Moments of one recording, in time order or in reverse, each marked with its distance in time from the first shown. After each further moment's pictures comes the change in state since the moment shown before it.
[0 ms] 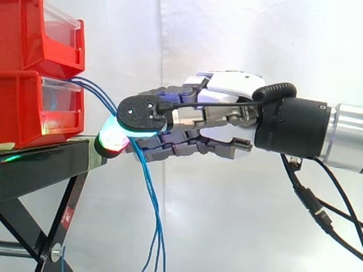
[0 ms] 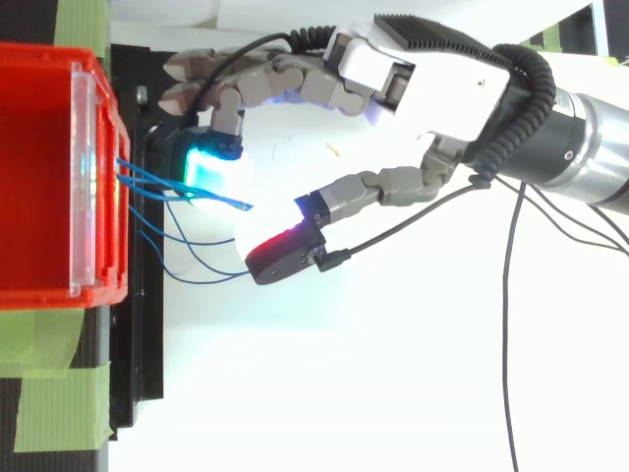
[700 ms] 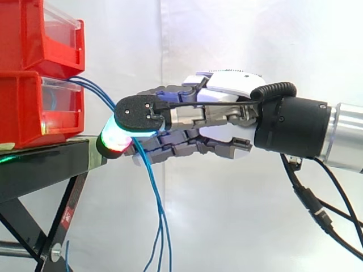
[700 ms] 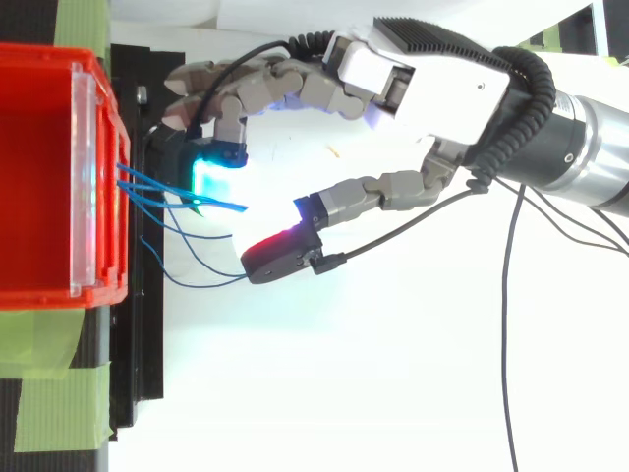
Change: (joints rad) arm 0.004 0.000 0.000 0.000 0.001 0.000
